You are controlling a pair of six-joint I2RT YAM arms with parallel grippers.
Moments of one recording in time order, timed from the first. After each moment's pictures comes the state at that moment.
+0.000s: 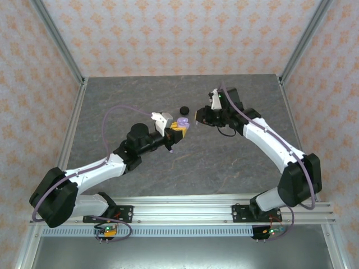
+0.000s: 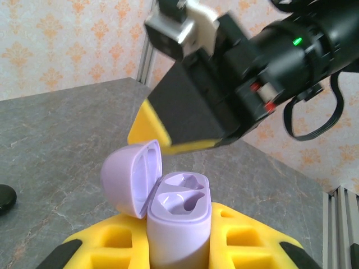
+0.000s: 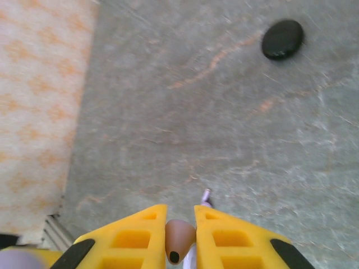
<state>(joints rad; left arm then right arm) -0.63 1.26 0.61 0.54 0.30 -0.26 0.44 1.42 1.19 -0.46 -0.44 0.60</state>
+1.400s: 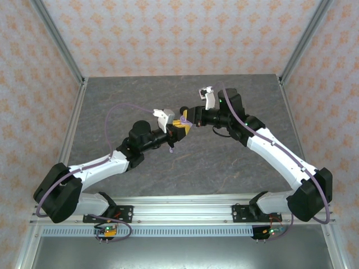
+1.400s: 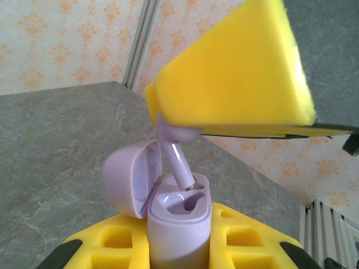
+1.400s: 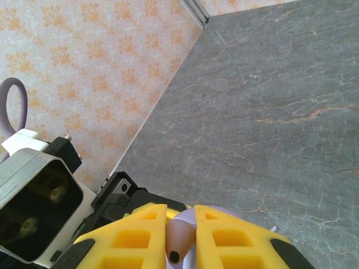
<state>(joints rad) -0.63 1.31 0.66 0.58 0.34 -0.35 0.57 1.30 1.17 -0.29 -0.49 0.50</state>
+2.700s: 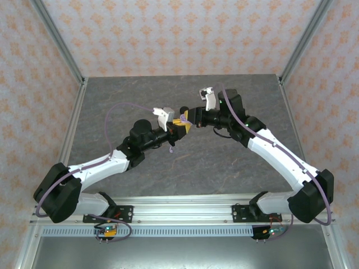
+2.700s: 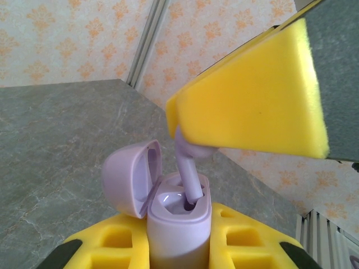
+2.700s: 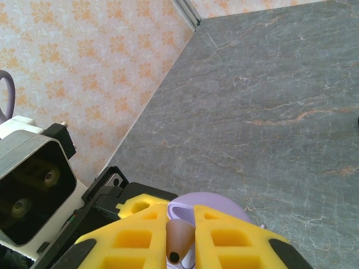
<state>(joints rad) -0.63 1.31 0.69 0.55 0.31 -0.40 0.58 1.29 1.17 -0.32 -0.44 0.47</state>
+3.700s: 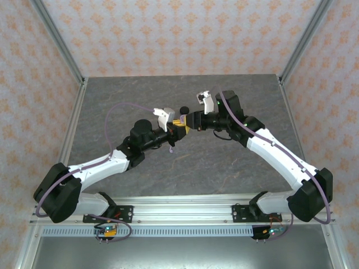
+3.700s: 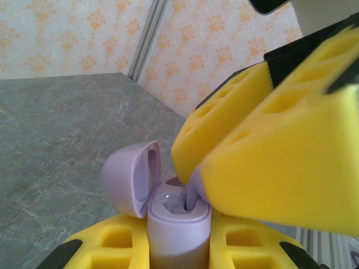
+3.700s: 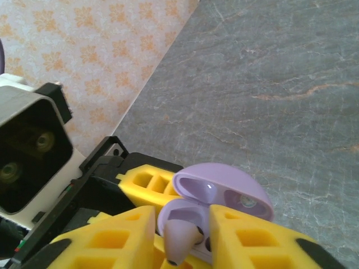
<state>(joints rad) -0.63 1.31 0.69 0.52 0.31 -0.39 0.59 1.30 1.17 -0.39 -0.49 0.43</state>
